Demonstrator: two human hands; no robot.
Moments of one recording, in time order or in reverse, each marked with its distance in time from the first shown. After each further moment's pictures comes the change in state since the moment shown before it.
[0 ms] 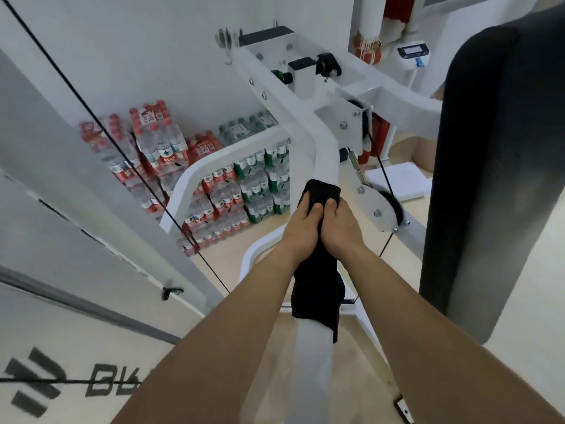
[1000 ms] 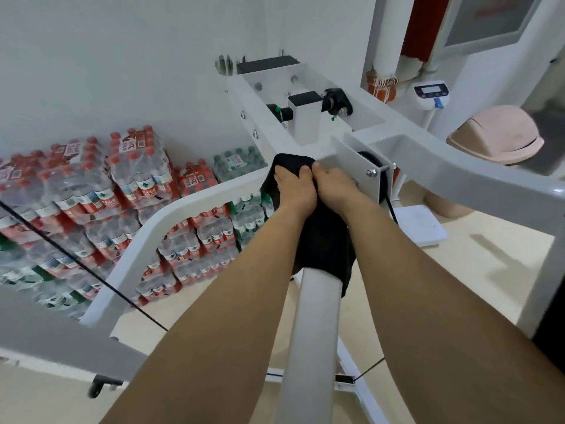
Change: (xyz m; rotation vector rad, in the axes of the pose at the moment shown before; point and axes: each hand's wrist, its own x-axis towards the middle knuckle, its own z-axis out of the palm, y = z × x) left_hand 0.264 0.067 -0.002 -0.007 0.375 -0.001; right_hand 0.249 -0.084 -0.002 -0.122 -0.186 -0.070
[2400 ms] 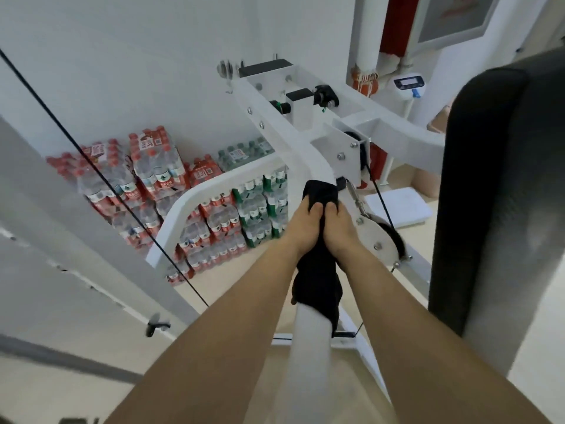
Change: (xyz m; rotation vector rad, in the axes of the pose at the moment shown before) left_hand -0.173 -0.033 -0.062 0.151 -0.360 0.126; right_hand -0.172 0.054 0.041 0.336 0.175 0.030
